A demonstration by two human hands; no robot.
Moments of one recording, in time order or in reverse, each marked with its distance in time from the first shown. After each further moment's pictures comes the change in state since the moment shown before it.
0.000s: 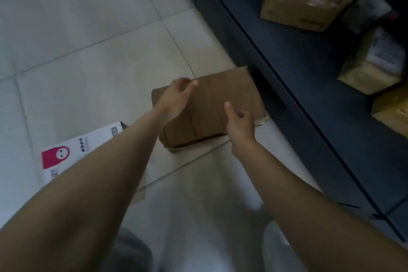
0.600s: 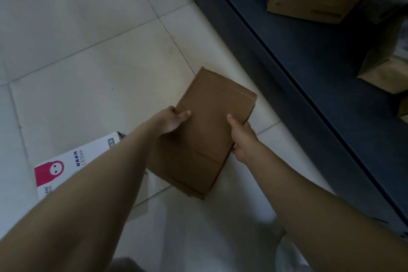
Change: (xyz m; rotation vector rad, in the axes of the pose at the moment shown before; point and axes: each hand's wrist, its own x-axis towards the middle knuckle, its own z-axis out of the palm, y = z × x) left_hand 0.025 -0.053 -0.003 0.354 -0.270 -0.384; right_hand 0.051 0.026 0.014 0.216 -0.175 0.227
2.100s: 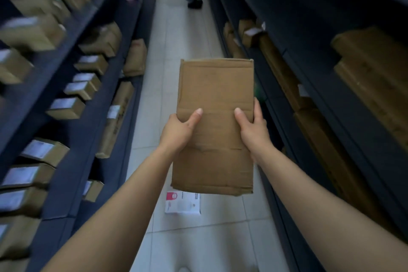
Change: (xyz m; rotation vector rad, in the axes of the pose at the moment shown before) left_hand -0.640 0.177 -0.428 -0.830 0.696 0.068; right_hand -0.625 -0.409 0.117 -0.490 -0.286 -0.766
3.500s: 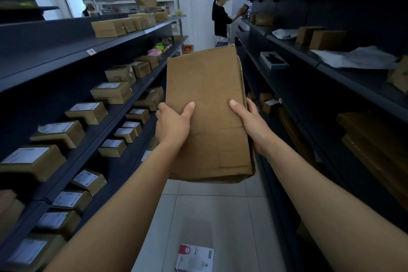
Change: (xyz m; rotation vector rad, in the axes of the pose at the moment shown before) left_hand -0.089 0.116 -0.136 0.032 0.556 0.237; right_hand -0.072 -0.181 0.013 0.148 -0.410 -0.218
